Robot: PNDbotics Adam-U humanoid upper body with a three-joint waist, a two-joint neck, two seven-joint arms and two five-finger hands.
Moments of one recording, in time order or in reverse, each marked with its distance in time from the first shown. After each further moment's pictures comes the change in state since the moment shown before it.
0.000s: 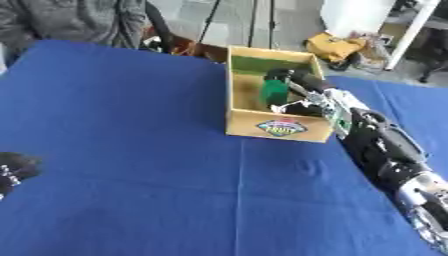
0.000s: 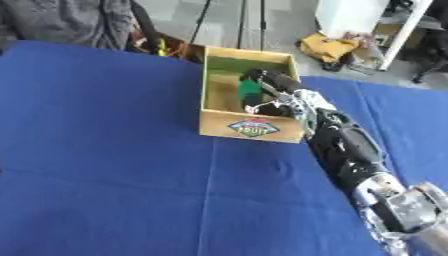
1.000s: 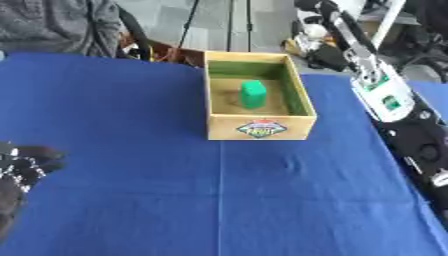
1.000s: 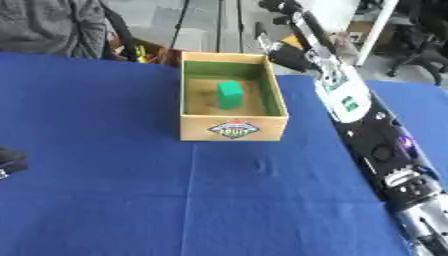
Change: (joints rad) left arm 0.025 0.001 0.019 0.001 0.000 -0.008 0.026; right arm 0.115 -0.051 0.037 -0.590 -0.801 0.148 0.018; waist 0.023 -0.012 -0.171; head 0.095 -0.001
